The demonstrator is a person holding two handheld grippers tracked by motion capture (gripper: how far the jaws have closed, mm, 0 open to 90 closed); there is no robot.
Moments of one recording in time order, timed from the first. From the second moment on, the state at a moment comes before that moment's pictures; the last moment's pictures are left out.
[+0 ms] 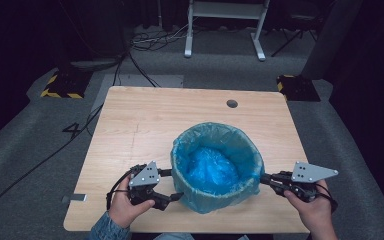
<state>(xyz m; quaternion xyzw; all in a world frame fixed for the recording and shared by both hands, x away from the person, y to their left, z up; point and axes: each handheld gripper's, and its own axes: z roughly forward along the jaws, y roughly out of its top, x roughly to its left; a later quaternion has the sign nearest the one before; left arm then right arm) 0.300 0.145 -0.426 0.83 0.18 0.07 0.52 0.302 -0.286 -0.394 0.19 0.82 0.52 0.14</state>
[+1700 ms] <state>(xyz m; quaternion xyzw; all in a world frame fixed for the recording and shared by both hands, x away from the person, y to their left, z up) 0.302 0.173 -0.348 0.80 0.19 0.16 0.55 0.316 -0.273 -0.323 0.18 0.78 0.56 0.20</state>
